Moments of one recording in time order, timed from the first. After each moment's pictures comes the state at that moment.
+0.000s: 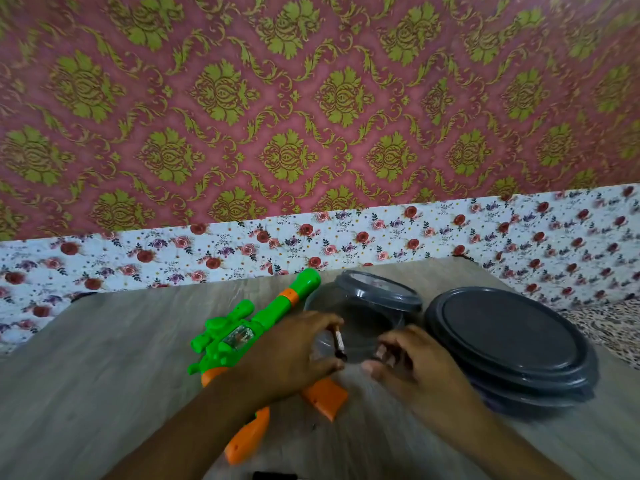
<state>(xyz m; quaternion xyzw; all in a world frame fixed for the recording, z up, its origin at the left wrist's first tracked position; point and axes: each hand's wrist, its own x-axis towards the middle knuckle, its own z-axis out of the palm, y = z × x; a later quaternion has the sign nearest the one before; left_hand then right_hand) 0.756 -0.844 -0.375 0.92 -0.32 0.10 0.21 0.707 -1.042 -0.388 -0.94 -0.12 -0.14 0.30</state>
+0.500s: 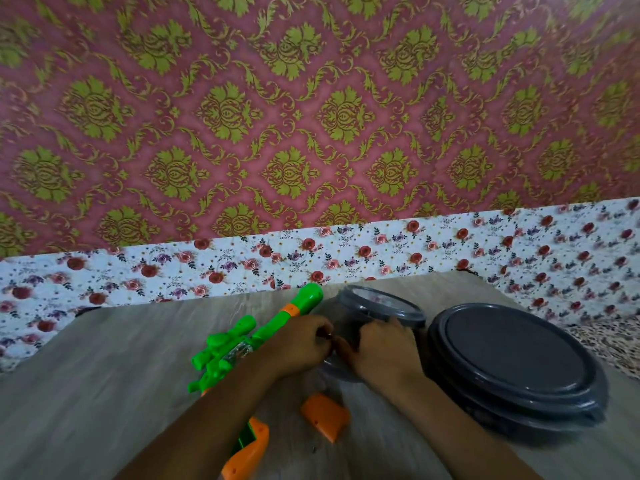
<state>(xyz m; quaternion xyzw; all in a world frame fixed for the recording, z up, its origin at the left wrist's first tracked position) 0.811 -0.857 -0.382 0.95 -0.21 0.01 0.25 0.772 -1.005 -0.385 -0.98 -0.04 -0.15 0.08</state>
